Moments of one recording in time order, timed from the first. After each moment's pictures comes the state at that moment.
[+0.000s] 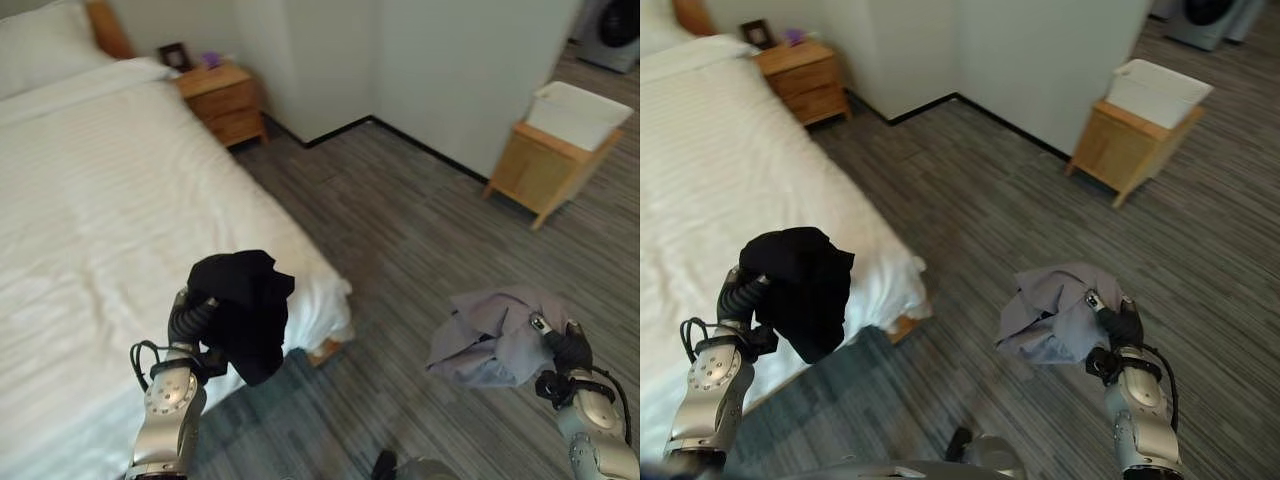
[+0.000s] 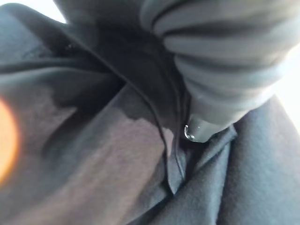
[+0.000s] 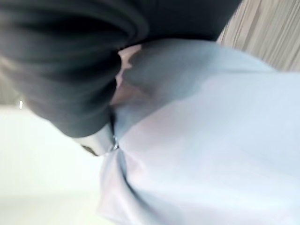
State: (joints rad) left arm 0.12 0.37 0.17 0.03 -0.31 -0.08 0.12; right arm 0.16 -0.37 -0.19 0.10 0.45 -0.04 -0.07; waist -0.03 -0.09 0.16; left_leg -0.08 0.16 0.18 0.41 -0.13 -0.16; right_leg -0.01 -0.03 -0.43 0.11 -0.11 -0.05
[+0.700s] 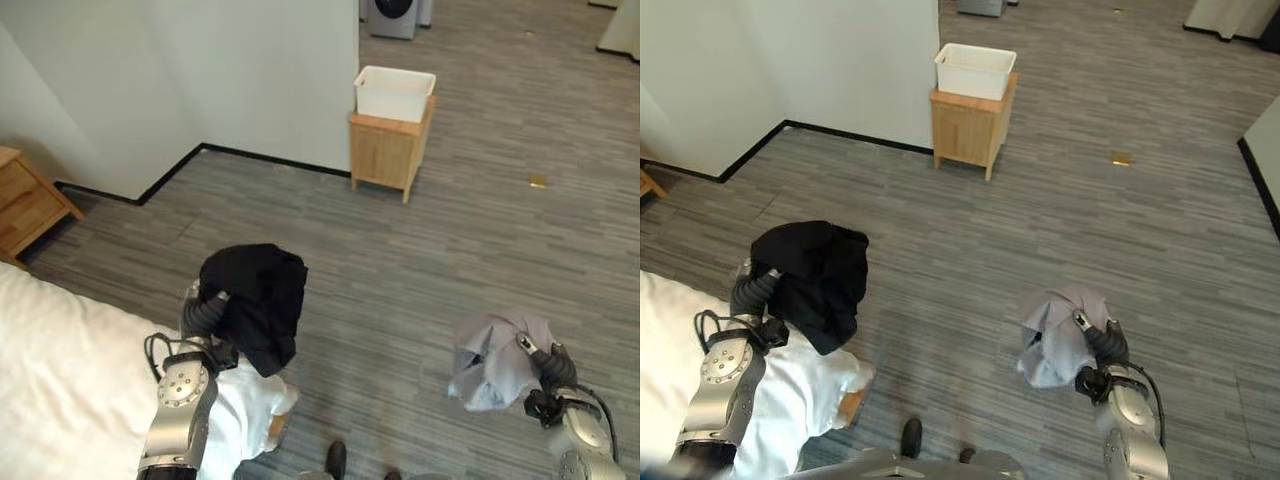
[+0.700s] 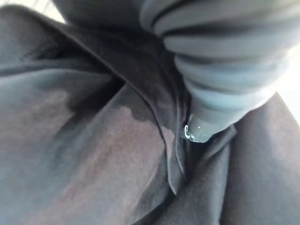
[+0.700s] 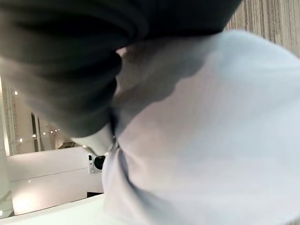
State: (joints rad) left arm 0.10 0.36 0.18 0.06 -0.31 -0.11 0.14; right arm 0.18 -0.31 -0.14 0.14 0.48 -0.05 -0.04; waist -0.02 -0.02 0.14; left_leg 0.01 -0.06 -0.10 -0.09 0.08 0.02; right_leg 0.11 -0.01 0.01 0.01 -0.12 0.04
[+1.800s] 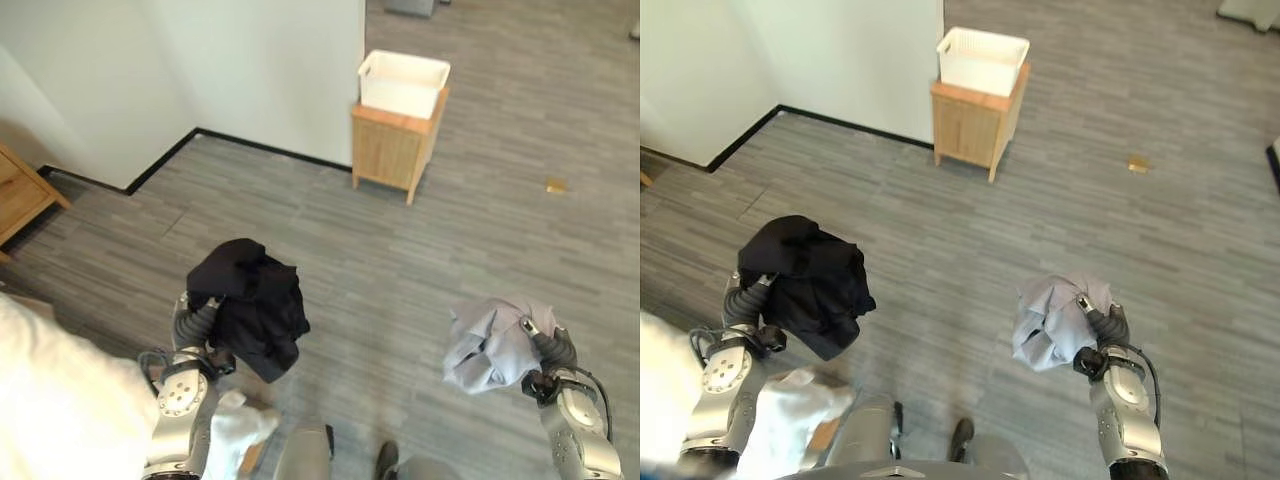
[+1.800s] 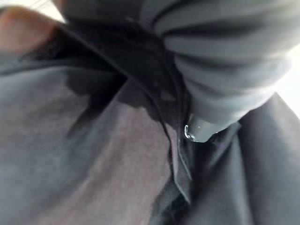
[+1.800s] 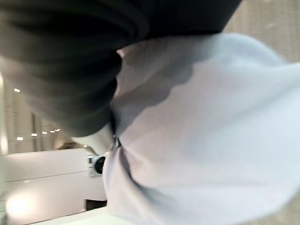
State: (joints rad) left arm 0.09 0.35 0.16 0.07 -0.35 -0.12 0.19; right arm 0.10 -0.31 -0.14 0.17 0.48 -0.07 -0.12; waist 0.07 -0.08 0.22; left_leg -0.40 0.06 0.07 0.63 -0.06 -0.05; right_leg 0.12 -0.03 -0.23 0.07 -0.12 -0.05
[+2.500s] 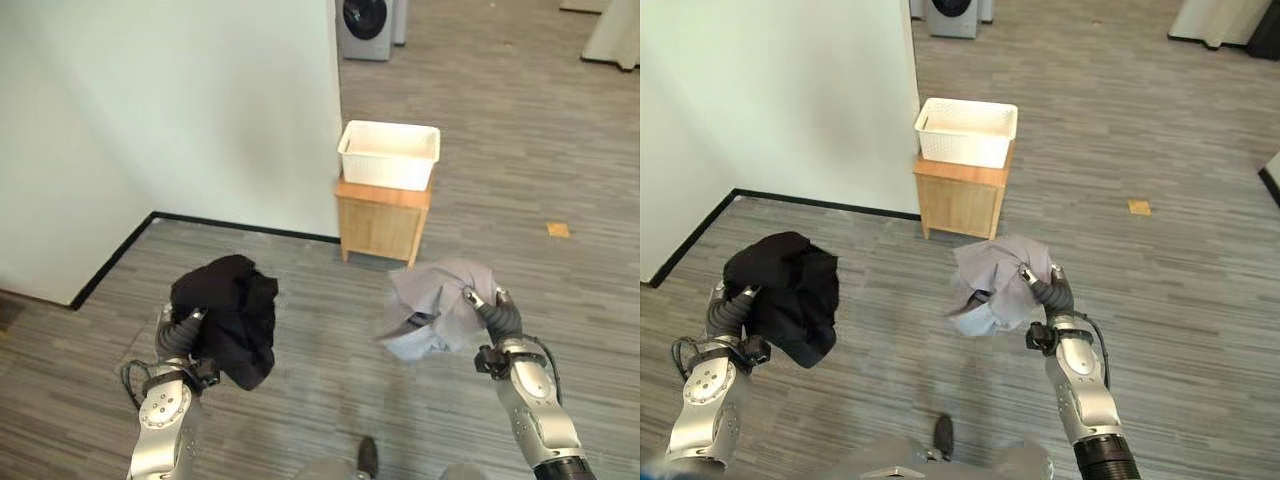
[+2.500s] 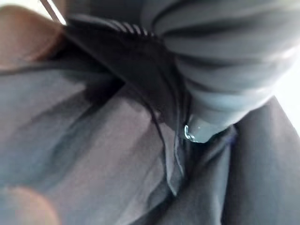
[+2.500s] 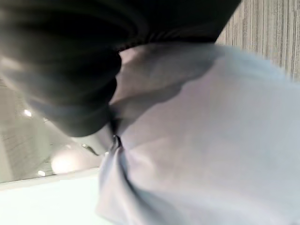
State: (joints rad) left arm 0.14 0.36 0.19 0.11 -0.35 -0.13 0.16; right arm 0.05 -0.28 0.04 0.06 0.39 -0.07 -0.08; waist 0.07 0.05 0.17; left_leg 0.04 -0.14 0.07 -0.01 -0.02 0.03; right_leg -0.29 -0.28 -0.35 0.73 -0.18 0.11
